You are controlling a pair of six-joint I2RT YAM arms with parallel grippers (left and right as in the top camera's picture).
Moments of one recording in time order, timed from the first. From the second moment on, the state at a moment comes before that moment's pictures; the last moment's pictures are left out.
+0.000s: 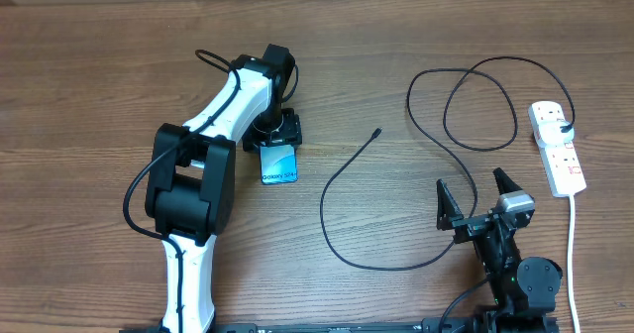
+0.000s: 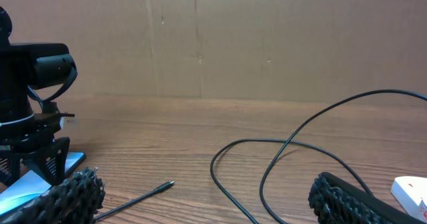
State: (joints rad) left arm -0.31 2.27 1.69 -1.08 0.04 -0.45; right arm -0.02 0.01 0.02 -0.02 -0.23 0.04
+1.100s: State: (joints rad) left arm -0.26 2.26 1.67 -0.79 -0.08 -0.45; right arm -0.02 0.01 0.02 -0.02 -0.23 0.04
